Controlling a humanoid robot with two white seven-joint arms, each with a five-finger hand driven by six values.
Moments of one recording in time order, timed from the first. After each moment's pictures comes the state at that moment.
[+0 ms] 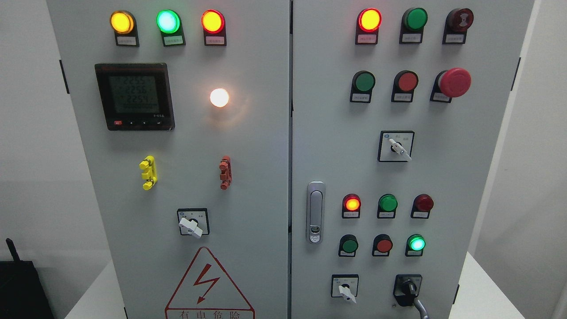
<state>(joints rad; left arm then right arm) 0.05 -0.07 -0.01 -0.11 0.03 -0.03 -0.03 0.05 0.05 0.11 -1.72 -0.10 -0.21 -0.20</state>
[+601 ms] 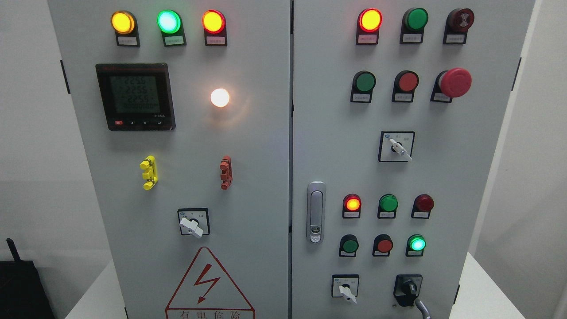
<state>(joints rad) 0.05 -0.07 -0.01 -0.11 0.03 -0.03 -0.03 0.05 0.05 0.09 -1.71 -0.10 -0.21 -0.20</state>
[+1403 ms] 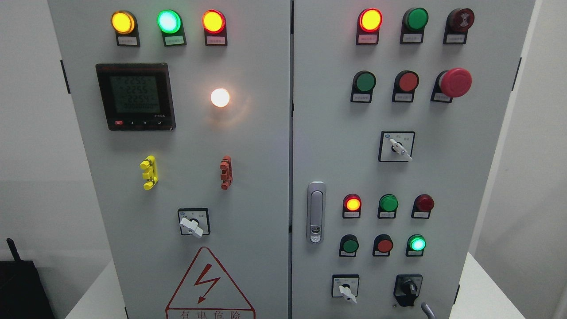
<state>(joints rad) 0.05 -0.07 -0.01 -0.11 0.03 -0.03 -0.03 0.09 0.04 0.09 -1.74 -0.11 -0.22 -0.20</state>
